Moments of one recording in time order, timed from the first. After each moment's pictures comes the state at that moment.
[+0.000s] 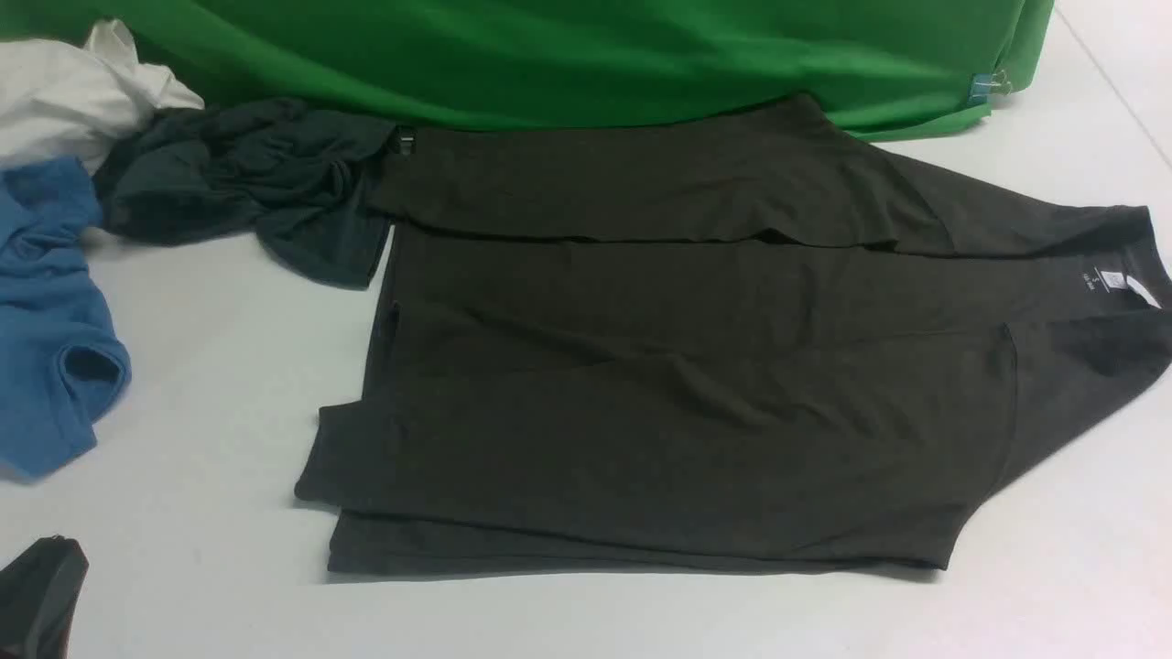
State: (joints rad) right arm 0.07 0.00 0.01 -0.13 0.23 0.09; left arm 0.04 0.00 0.01 -0.10 0.25 0.15
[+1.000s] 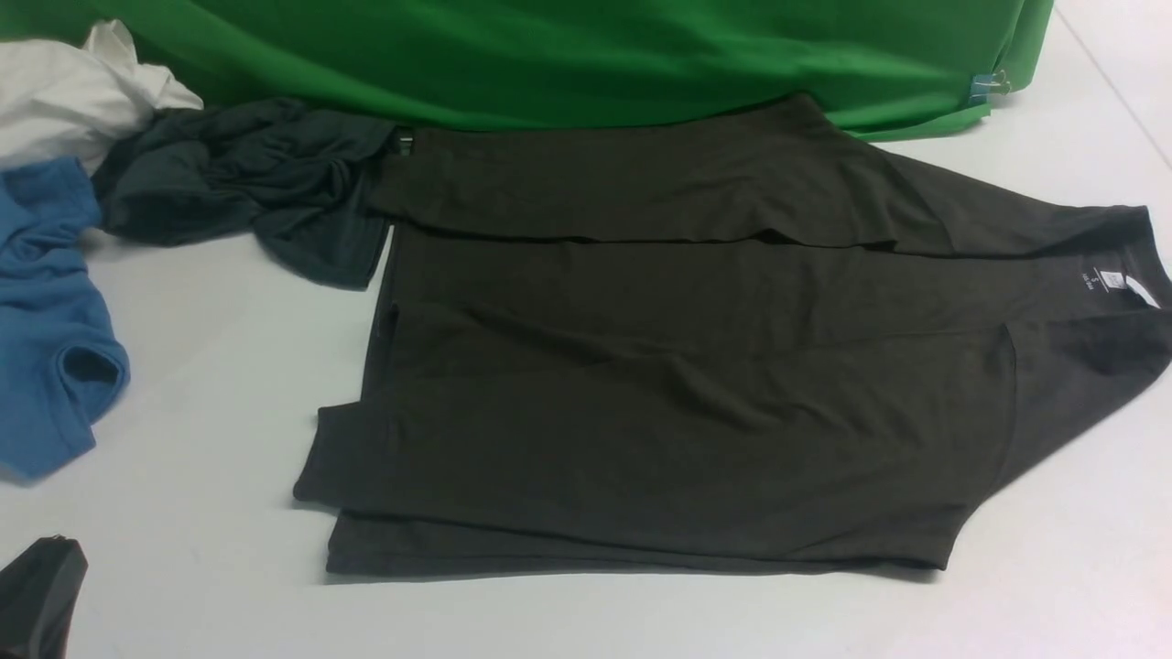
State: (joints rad) right arm 0.07 0.00 0.01 -0.14 0.23 0.07; left arm 0.04 0.00 0.01 -0.09 0.25 0.19
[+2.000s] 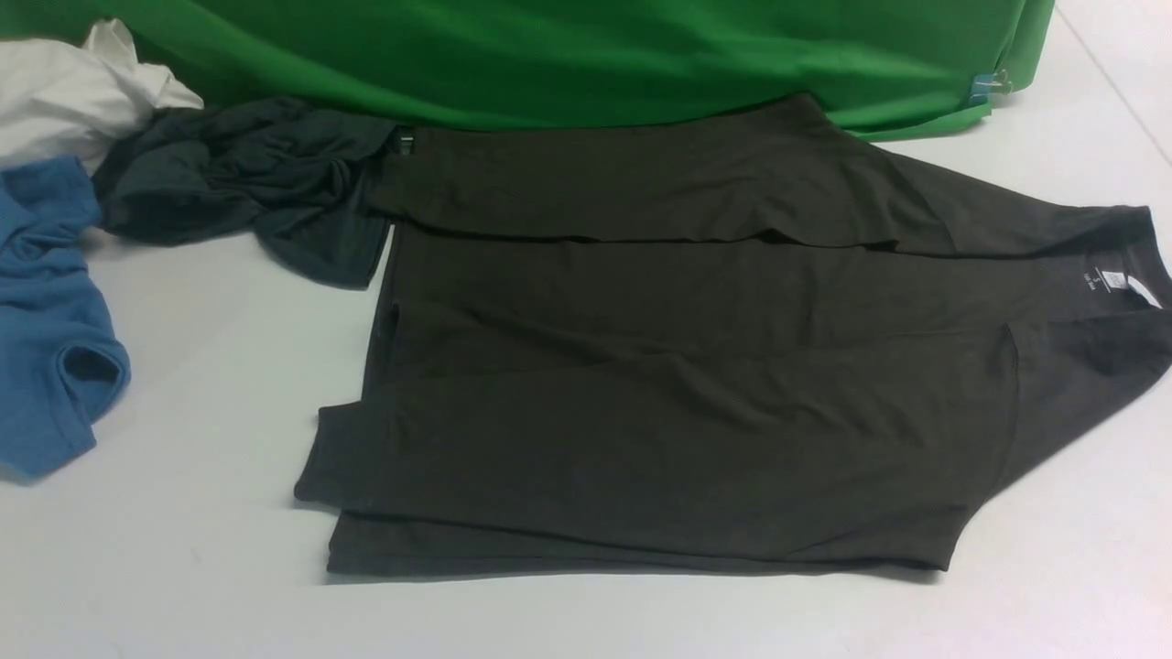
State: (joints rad) right arm 0.07 0.00 0.00 -0.13 -0.60 0.59; left arm 0.04 0.00 -0.24 -0.22 -0.34 -0.30
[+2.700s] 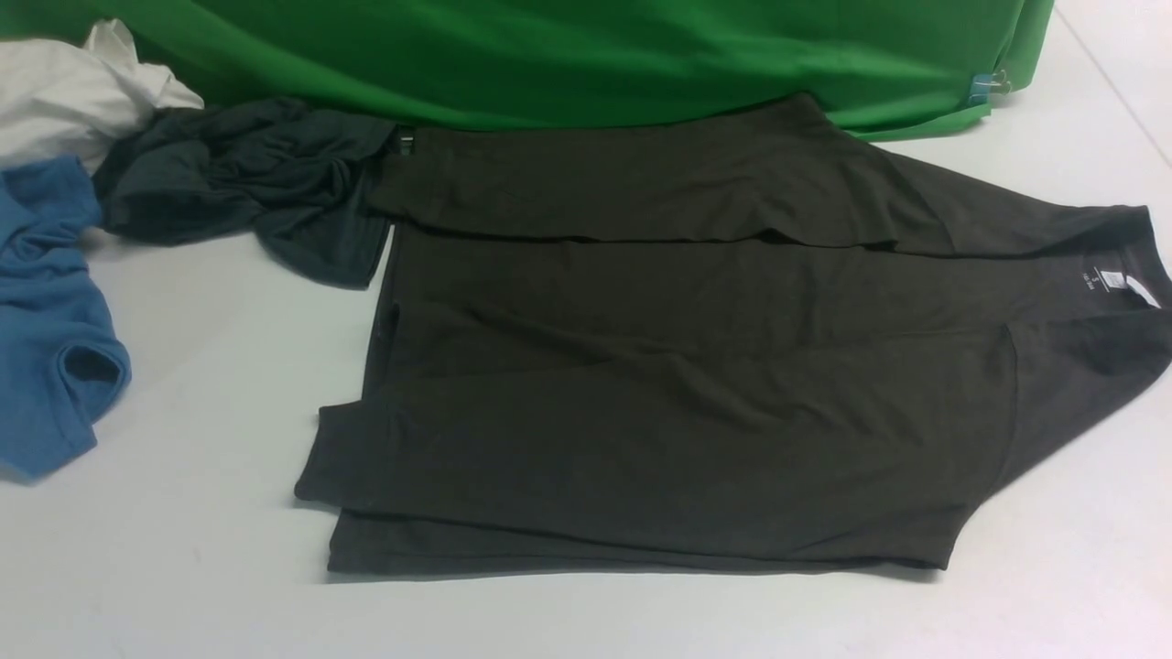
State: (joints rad) right arm 0.07 0.54 -1.20 -0.06 0.43 0.34; left arm -0.15 0.71 -1.10 -0.18 0.39 0.08
